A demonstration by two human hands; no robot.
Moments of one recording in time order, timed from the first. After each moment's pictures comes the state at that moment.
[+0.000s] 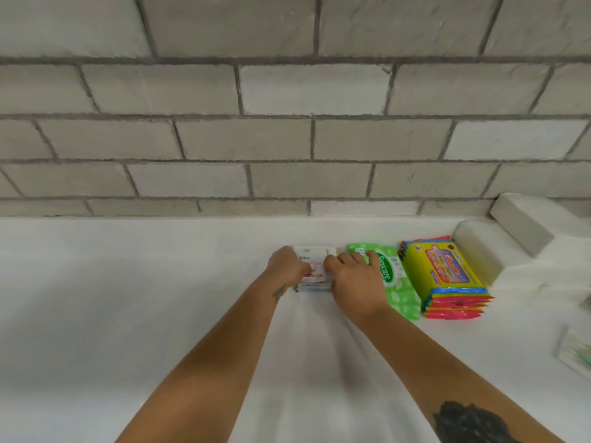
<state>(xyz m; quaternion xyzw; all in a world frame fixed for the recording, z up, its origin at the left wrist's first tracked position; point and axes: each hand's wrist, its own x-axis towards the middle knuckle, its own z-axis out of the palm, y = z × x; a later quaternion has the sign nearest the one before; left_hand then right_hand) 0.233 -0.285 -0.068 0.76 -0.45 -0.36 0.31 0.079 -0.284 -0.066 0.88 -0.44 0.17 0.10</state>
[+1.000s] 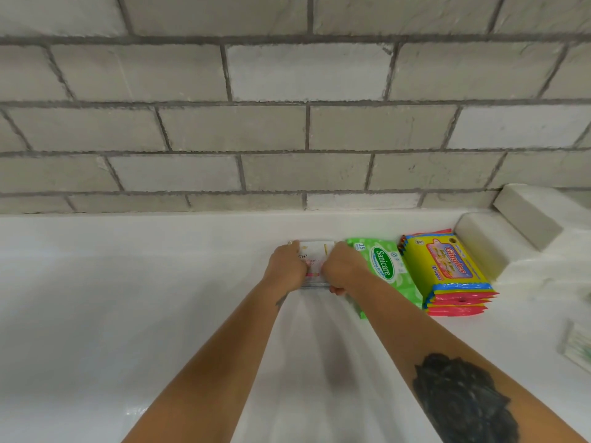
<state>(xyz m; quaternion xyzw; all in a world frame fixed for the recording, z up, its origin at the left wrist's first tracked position) 0.217 -0.280 -0.064 0.78 -0.49 -0.28 0.27 0.108 -0.319 -0.045 0.72 -0.61 0.07 -0.33</state>
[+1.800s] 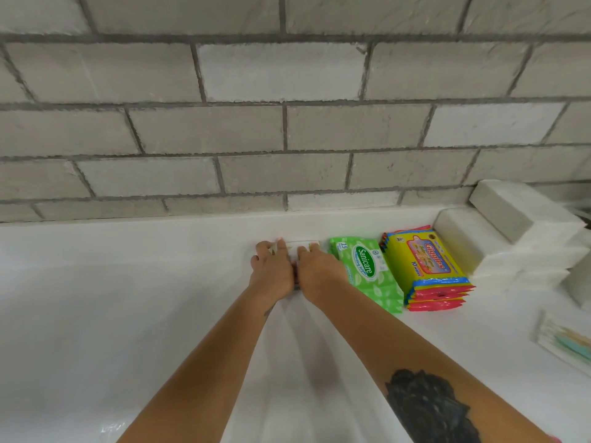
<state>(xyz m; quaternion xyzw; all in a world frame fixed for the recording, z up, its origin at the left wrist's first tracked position) 0.202 -0.275 -0.064 0.81 -0.50 -0.22 0.20 0.118 -0.304 -0.049 0.83 -0.55 -0.05 -0.13</state>
